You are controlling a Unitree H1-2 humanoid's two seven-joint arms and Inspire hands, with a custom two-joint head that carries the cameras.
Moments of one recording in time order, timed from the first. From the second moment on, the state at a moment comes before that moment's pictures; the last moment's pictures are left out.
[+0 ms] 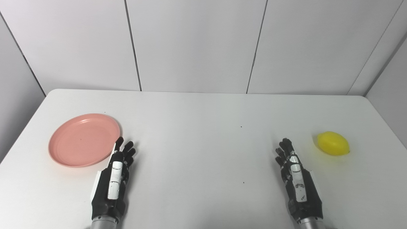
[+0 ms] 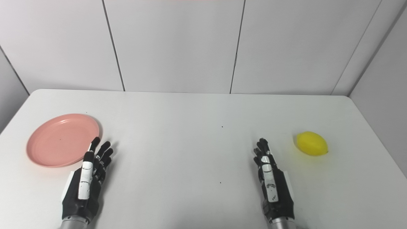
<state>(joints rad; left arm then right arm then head) 0.12 -0.04 0.07 -0.30 -0.12 0.16 -0.06 0.10 -0.02 -0.02 -0.14 0.17 -0.04 0.09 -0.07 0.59</state>
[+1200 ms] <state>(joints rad) 0.12 -0.04 0.07 -0.28 -0.12 0.16 -0.06 0.10 -0.03 -0.02 -0.14 0.19 -0.04 0.11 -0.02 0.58</state>
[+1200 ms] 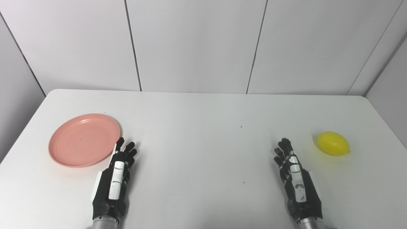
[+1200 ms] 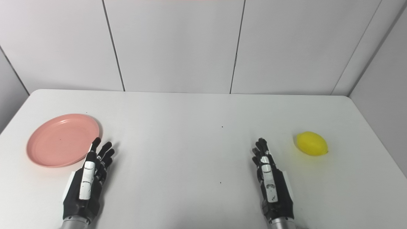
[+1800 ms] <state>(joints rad) 0.12 -0.06 -0.02 -0.20 -0.06 0.03 -0.01 0.04 -0.11 -0.06 -0.06 0.28 -0.12 0.19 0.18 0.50</state>
